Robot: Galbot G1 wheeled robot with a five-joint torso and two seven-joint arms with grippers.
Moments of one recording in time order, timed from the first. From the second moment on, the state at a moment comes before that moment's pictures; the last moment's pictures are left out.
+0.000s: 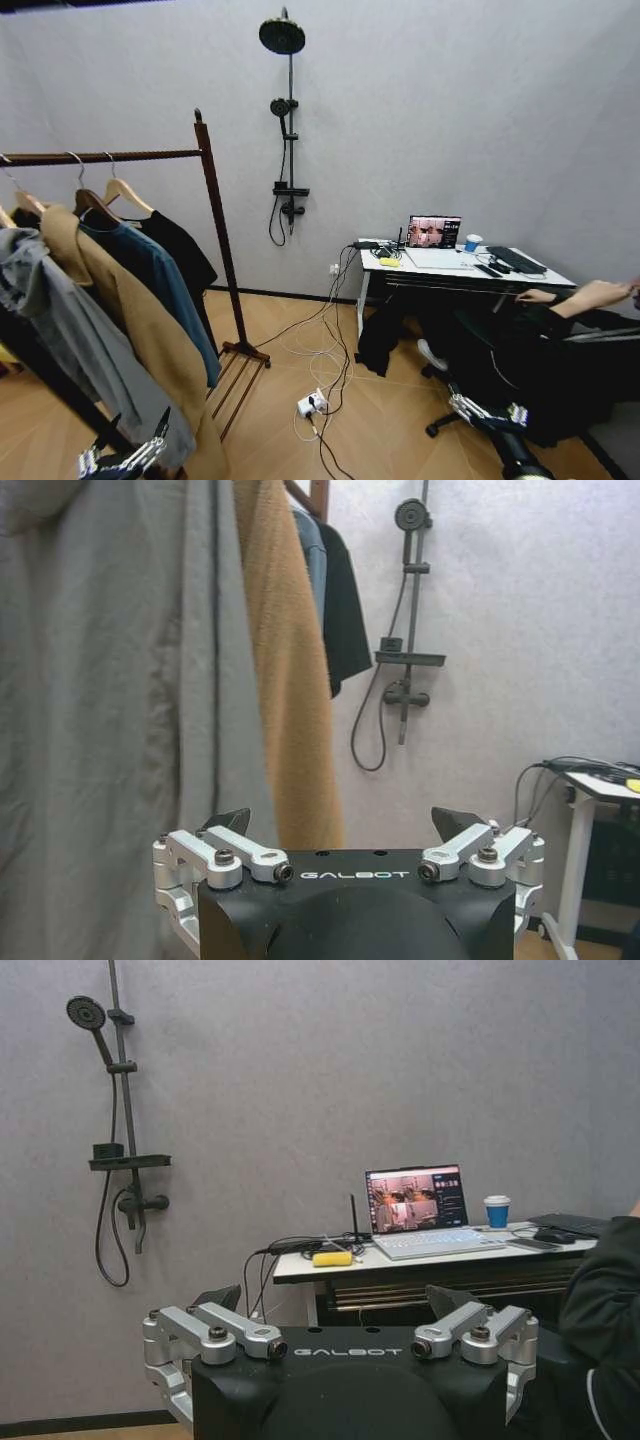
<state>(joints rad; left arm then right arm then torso) 1.94 -1.35 -0.90 -2.27 -0.51 -0.14 0.13 -1.82 1.44 0.97 2.27 0.49 0.04 -0.06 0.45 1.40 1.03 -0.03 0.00</state>
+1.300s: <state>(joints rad) 1.94 -1.35 -0.90 -2.27 -0.51 -0.14 0.13 -1.82 1.44 0.97 2.27 0.49 0.04 -0.06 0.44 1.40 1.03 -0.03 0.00</state>
